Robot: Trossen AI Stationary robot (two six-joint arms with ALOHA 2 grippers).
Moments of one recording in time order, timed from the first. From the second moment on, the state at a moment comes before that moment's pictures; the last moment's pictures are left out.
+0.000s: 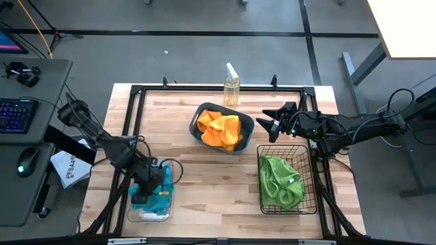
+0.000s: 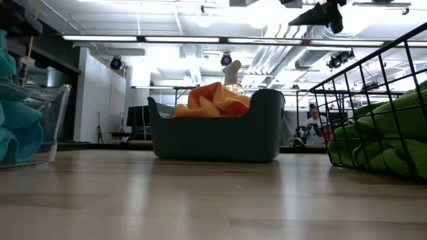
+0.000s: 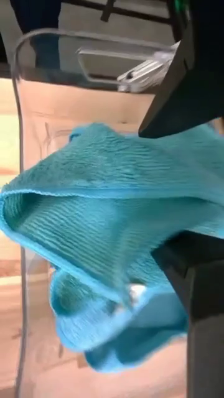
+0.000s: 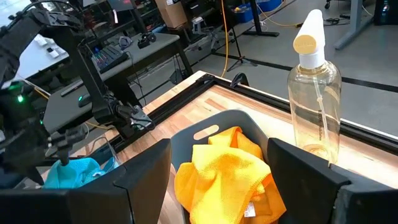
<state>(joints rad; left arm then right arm) -0.65 1.27 1.00 -1.04 0.14 -0.64 0.13 0.90 0.84 -0.23 0.57 0.54</state>
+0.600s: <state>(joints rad) -0.24 1.13 1.19 -1.08 -0.24 -0.18 0.13 0.90 0.84 -0.07 0.59 0.53</state>
